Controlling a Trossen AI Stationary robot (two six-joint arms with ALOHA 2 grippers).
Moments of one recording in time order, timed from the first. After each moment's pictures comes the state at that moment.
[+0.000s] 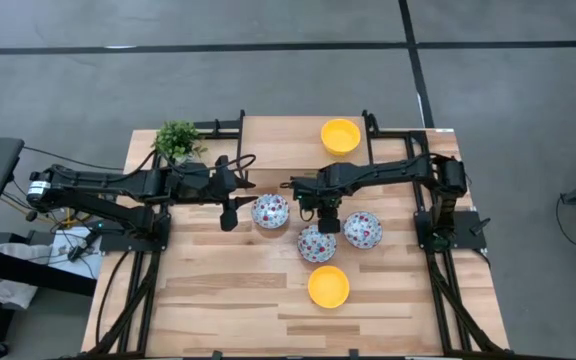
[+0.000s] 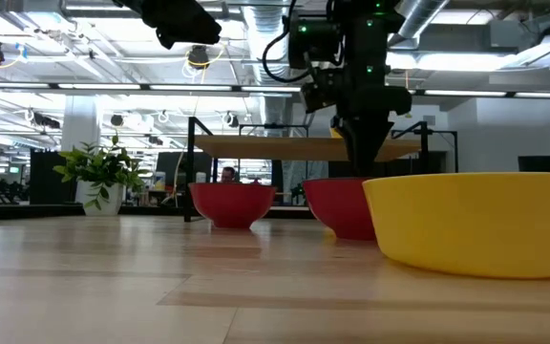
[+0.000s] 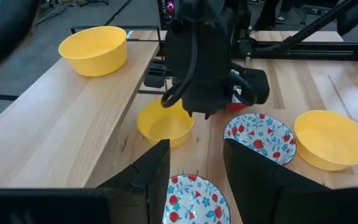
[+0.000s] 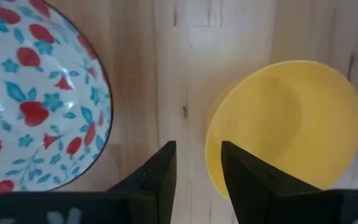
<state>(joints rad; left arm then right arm) -0.03 1.04 0.85 -0.22 -0.21 0.05 -0.09 1.89 1.45 -1.06 0.08 -0.15</state>
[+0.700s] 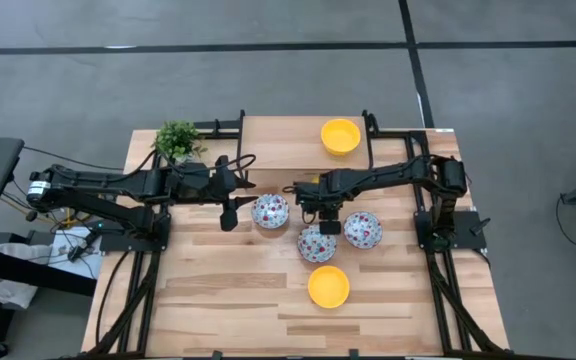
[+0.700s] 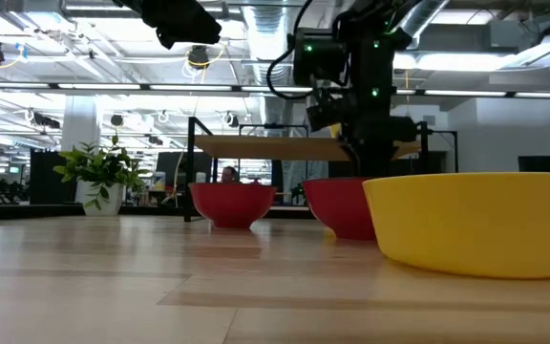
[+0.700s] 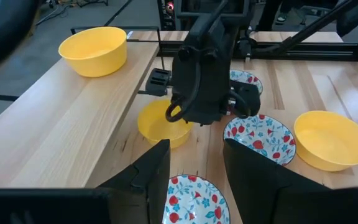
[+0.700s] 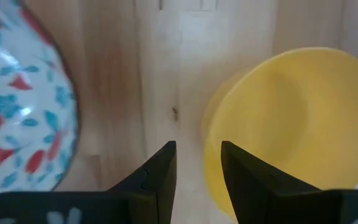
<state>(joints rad) -0.03 1.04 0.86 -0.22 -0.21 0.05 -0.08 1.89 1.33 -0.93 0.15 -0.15</state>
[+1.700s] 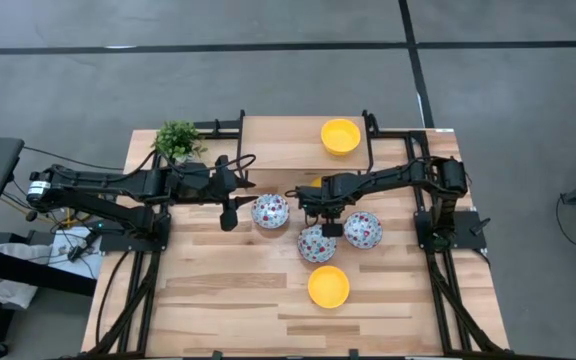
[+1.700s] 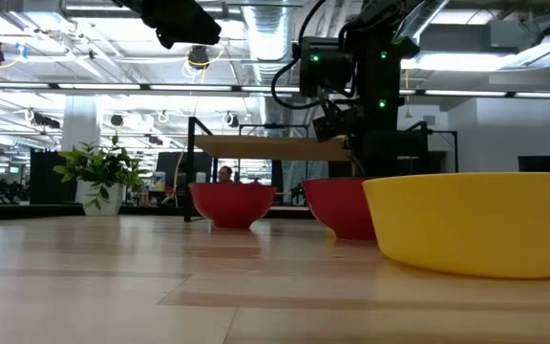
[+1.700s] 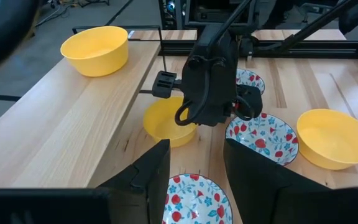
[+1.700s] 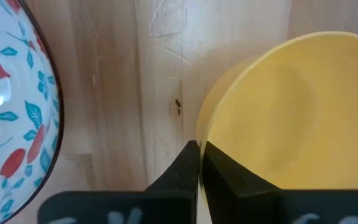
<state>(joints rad) -0.03 1.04 0.86 -0.23 -0.21 0.05 -0.07 1.88 1.27 -0.88 0.16 -0.13</state>
